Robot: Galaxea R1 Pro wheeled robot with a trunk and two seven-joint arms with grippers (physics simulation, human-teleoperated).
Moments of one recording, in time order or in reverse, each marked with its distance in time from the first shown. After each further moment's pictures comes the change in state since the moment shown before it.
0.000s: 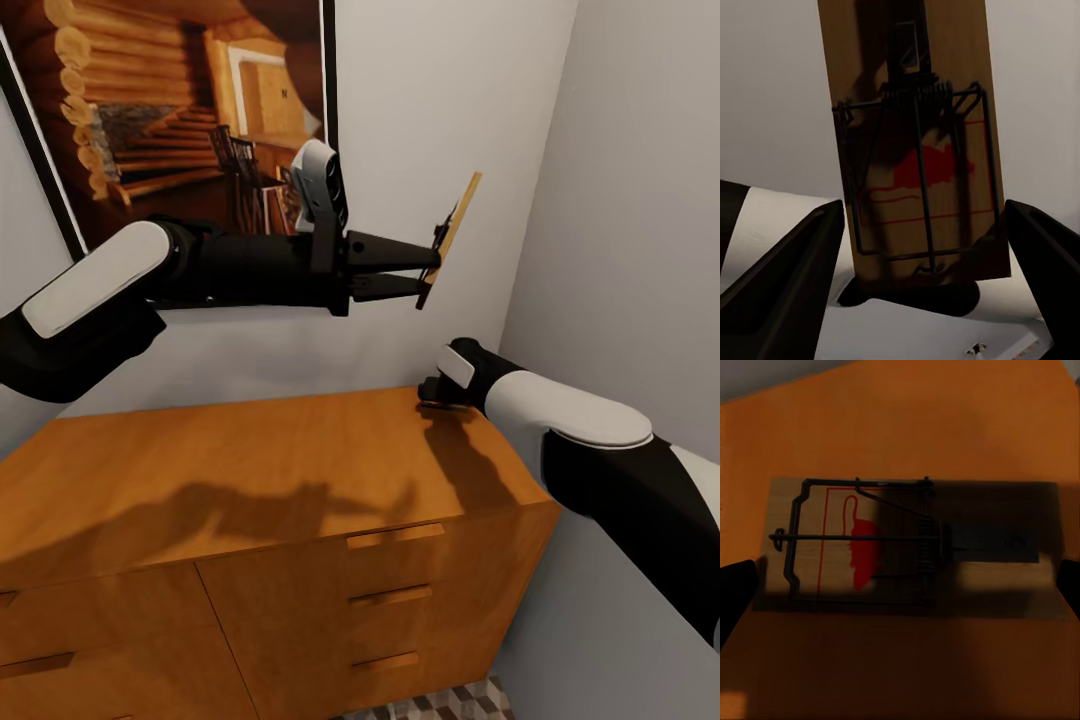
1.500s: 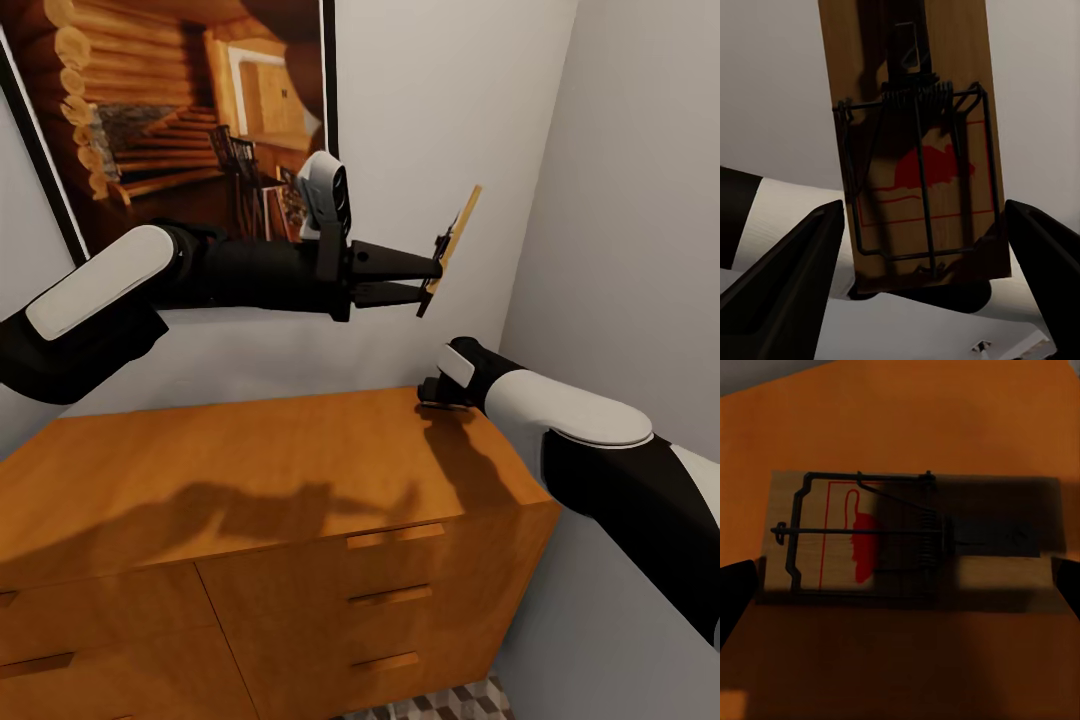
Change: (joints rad) left arm 0.000 0.000 -0.015 0.000 0.000 0.000 0.019; right arm -0.003 0.001 0.004 0.000 -0.001 0.017 0.001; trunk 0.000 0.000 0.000
